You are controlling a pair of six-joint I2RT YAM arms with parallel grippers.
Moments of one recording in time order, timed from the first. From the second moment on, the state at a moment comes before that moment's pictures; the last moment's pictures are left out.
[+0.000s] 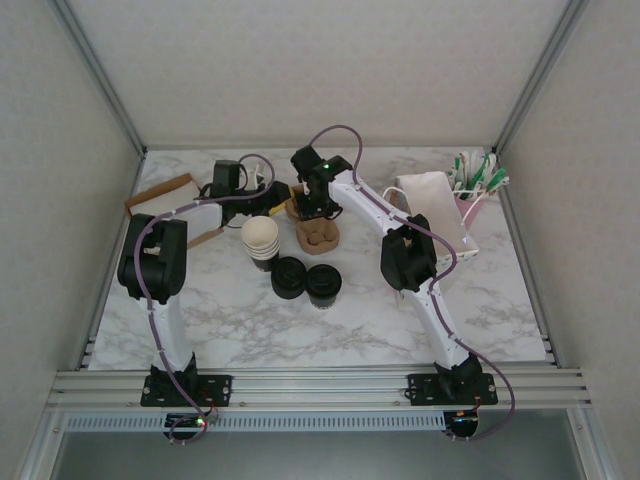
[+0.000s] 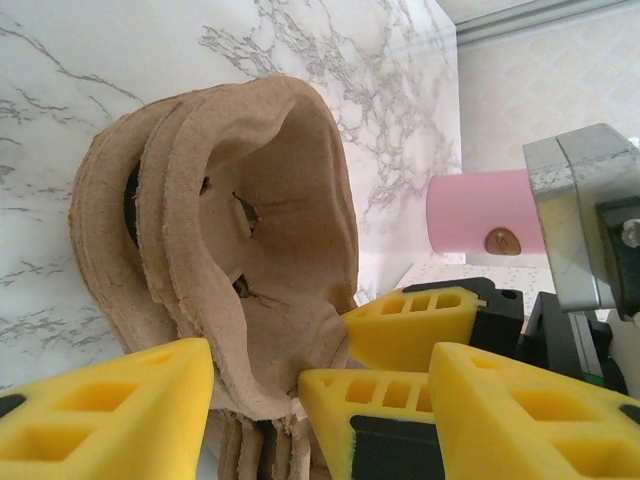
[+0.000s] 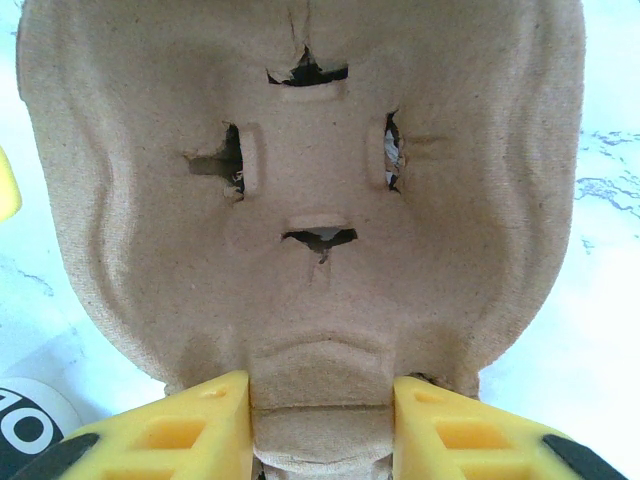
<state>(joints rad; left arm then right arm) -0.16 1.98 1.26 0.06 0.80 -0.73 0.67 2.44 2.34 -1.12 -0.01 0.33</state>
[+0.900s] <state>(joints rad) -0.16 2.02 1.30 0.03 0.80 -0.72 0.67 2.44 2.34 -1.12 -0.02 0.33</state>
